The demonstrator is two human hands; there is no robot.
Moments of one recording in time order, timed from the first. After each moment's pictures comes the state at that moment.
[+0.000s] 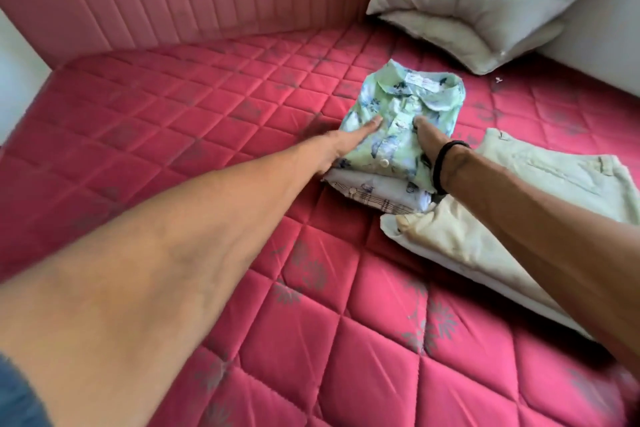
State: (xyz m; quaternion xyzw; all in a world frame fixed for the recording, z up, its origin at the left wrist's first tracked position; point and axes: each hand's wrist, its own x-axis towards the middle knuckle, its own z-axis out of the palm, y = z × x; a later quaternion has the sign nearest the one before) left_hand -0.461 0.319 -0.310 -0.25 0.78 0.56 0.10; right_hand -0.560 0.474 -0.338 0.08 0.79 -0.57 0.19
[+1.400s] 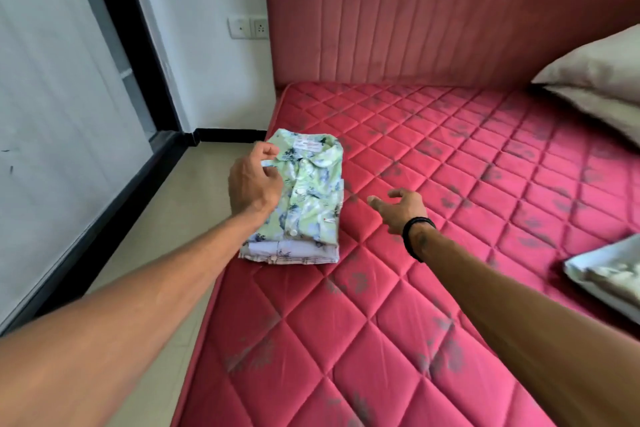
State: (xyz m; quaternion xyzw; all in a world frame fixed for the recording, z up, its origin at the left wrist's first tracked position) left_hand -0.009 0.042 -0.272 -0.41 0.77 0.24 -0.42; right_hand -0.227 0.208 -0.331 -0.14 0.83 -0.48 0.23
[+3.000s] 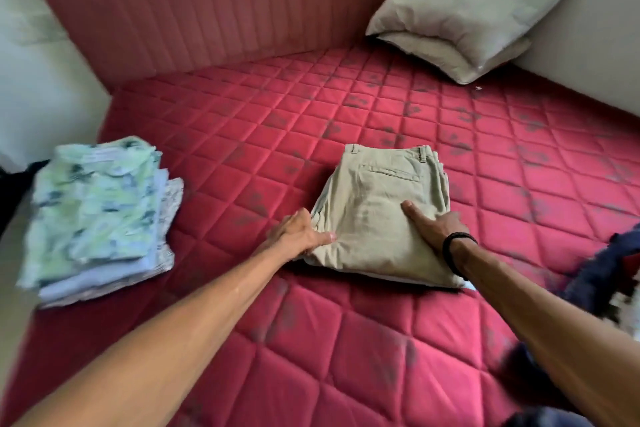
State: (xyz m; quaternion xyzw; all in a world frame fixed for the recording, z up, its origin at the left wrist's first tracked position) left_hand -0.208 0.311 -0.330 -0.26 0.92 0.26 0.12; right_hand -0.345 0.560 -0.362 0.10 0.91 -0.37 0.15
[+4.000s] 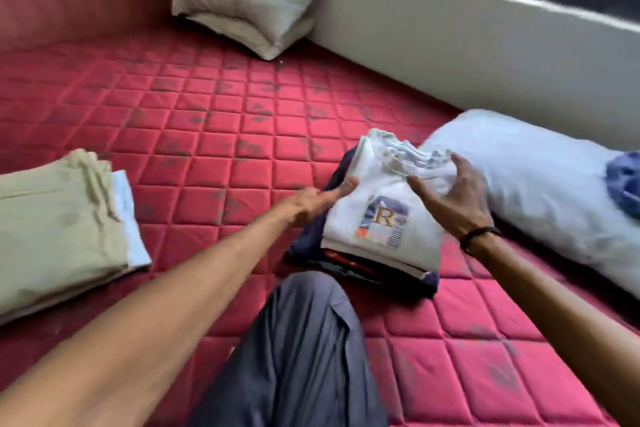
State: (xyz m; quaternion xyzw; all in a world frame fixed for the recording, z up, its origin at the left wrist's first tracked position) left_hand -0.235 0.668 -0.274 0.01 0.89 0.38 0.27; right_hand -0.198 0.936 -0.246 0.12 0.92 -0.33 -0.15
